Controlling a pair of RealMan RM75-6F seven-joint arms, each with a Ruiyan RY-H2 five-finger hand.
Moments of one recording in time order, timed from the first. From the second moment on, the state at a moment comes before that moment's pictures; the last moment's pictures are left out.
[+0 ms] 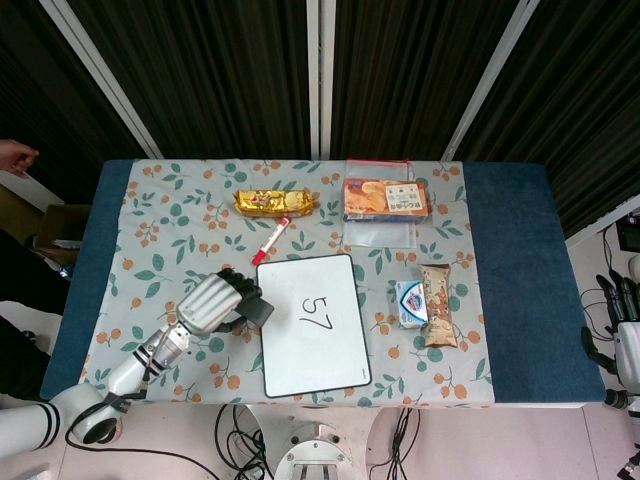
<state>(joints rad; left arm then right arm) -0.62 -1.44 0.02 -1.49 1.66 1.16 0.13 0.02 -1.16 0.09 -1.39 -1.50 1.55 0.16</state>
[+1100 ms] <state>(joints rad) -0.66 -1.75 0.00 -1.34 1.65 1.08 0.30 0.00 -1.16 0.09 -1.34 -1.48 1.57 0.23</state>
